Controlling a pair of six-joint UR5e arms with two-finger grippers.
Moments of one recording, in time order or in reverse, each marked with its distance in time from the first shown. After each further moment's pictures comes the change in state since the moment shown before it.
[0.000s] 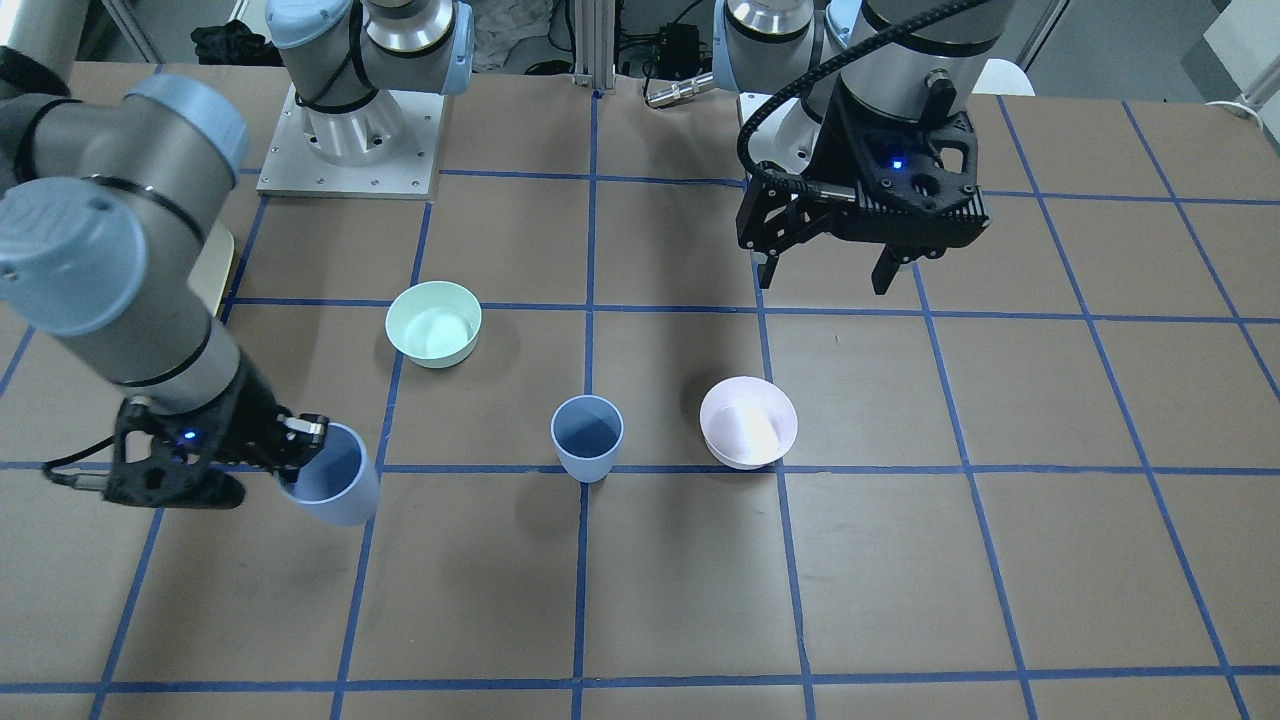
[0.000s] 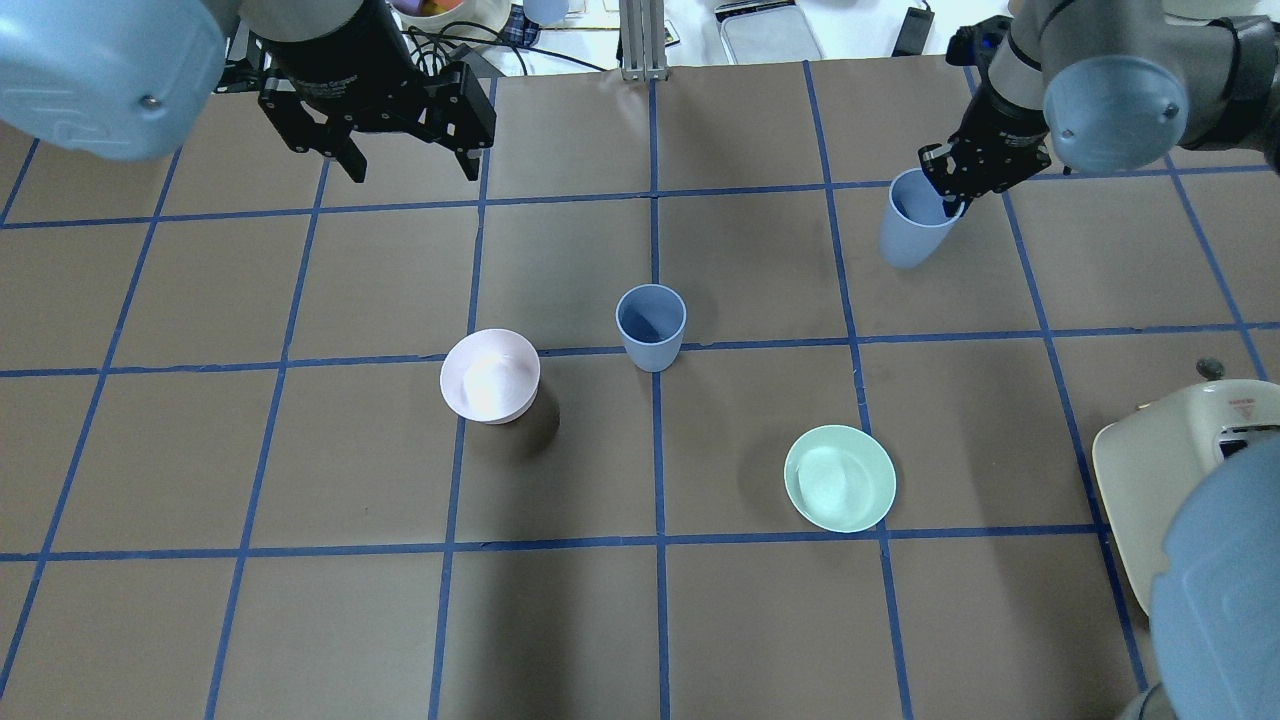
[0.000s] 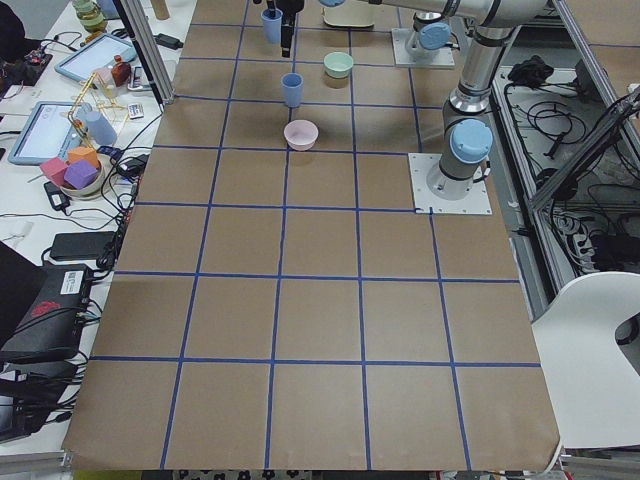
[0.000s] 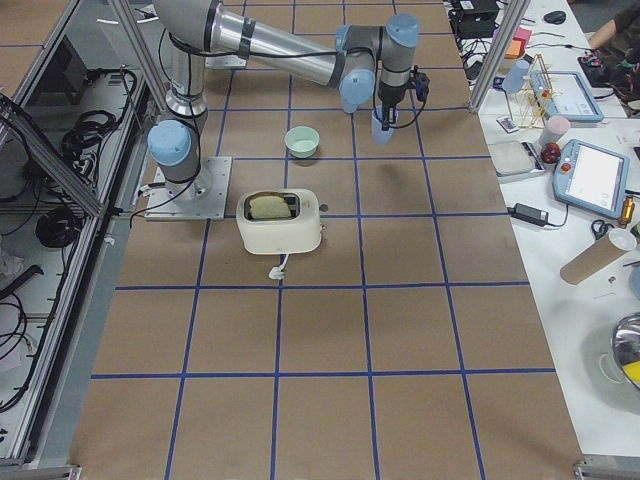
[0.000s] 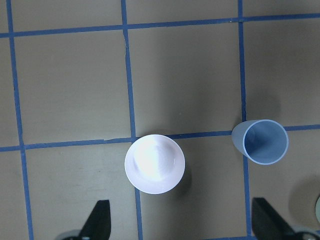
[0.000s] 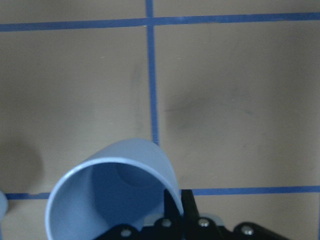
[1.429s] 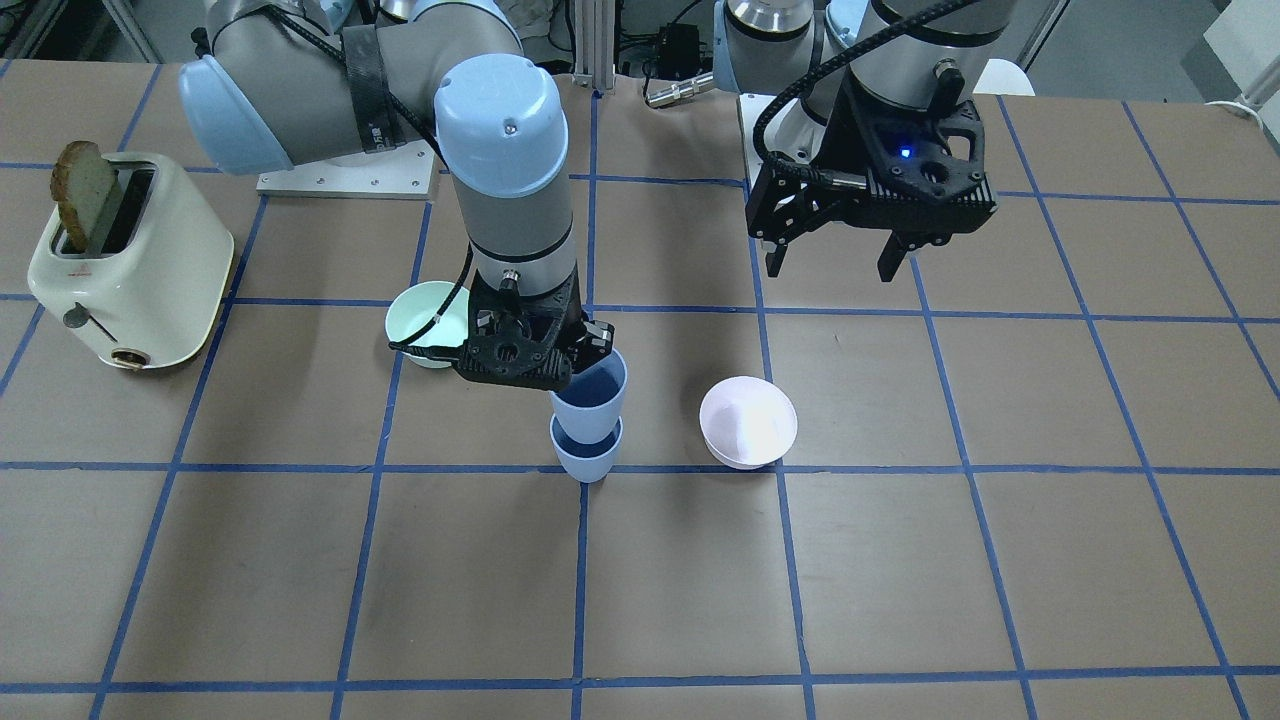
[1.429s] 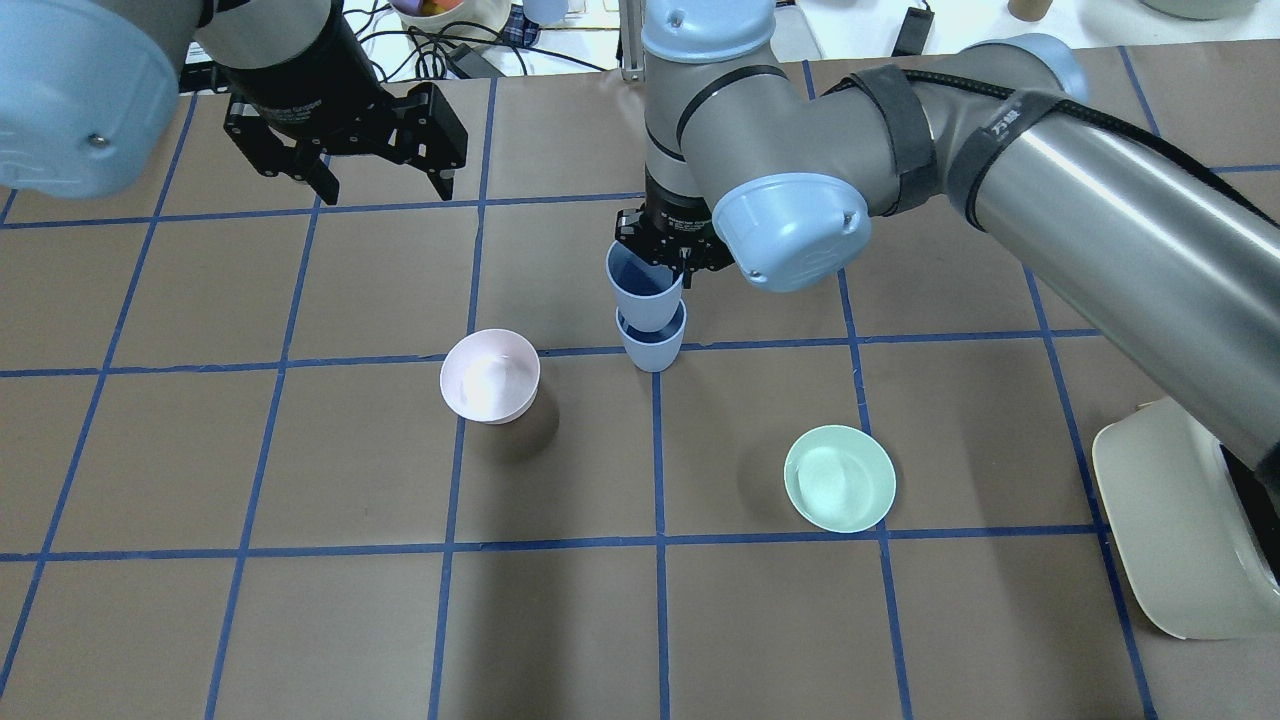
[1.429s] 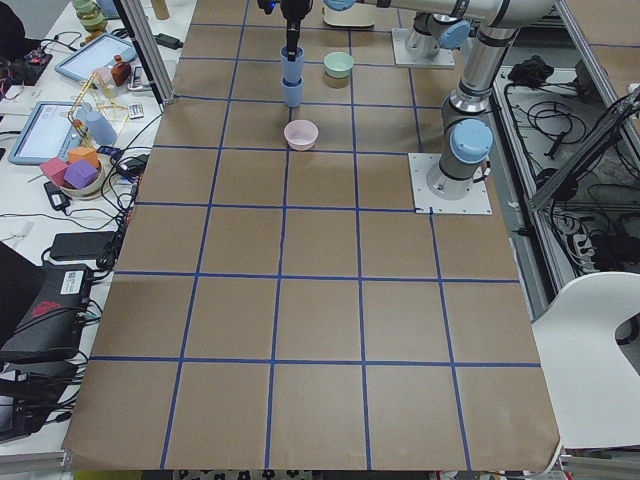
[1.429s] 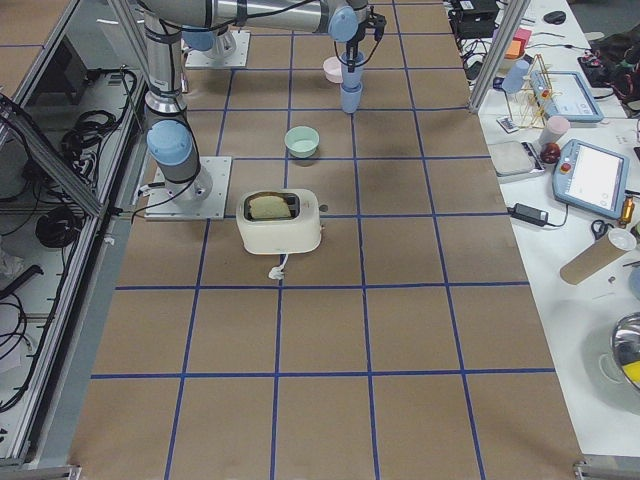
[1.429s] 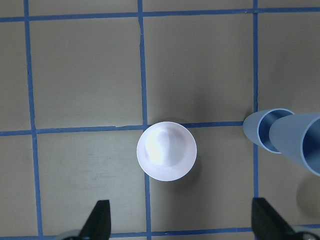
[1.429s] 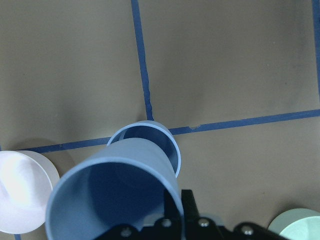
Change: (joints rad) left arm 0.010 0.032 -0.041 0.004 0.002 0.001; right arm 0.351 -0.006 0.003 -0.010 0.007 0.447
